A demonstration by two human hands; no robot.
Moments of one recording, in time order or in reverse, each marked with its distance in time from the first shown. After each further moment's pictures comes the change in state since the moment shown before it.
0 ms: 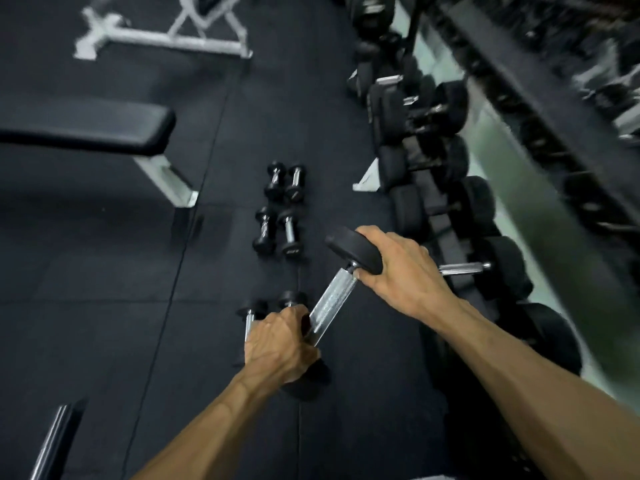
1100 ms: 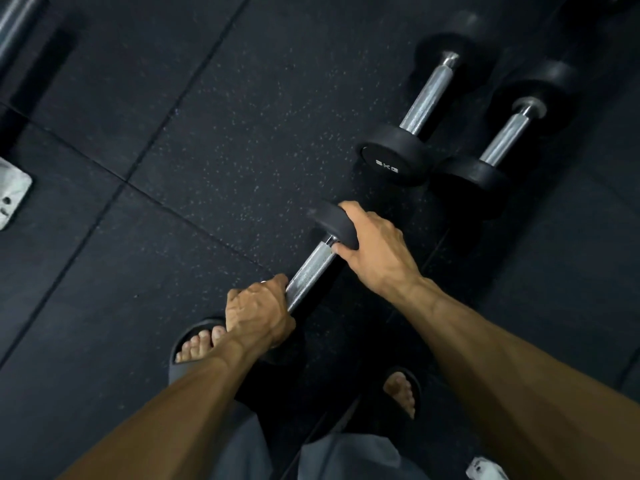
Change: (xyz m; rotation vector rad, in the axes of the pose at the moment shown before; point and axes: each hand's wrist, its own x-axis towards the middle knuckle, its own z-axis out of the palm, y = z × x) left_hand 0.023 -0.389 0.488 -0.114 -0.402 -0.687; right_hand -0.026 -0.004 0.658 -0.006 -0.777 -0.204
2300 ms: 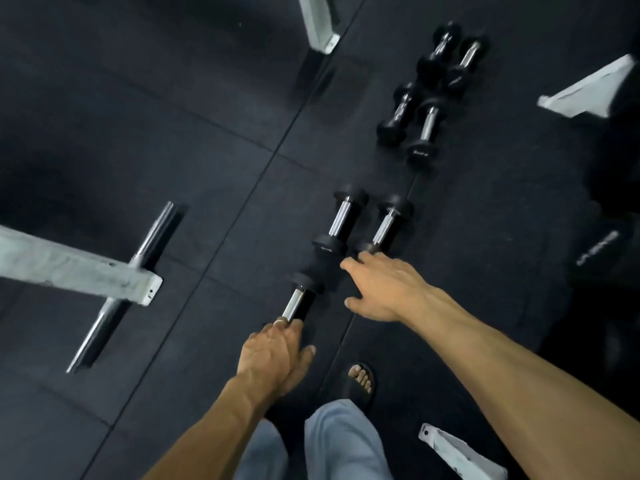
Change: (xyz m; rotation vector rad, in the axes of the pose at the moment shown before) left_hand -0.316 0.086 -0.195 0.136 0.083 0.232; right_hand -0.239 -0.091 -0.293 -0.434 -0.161 -0.149
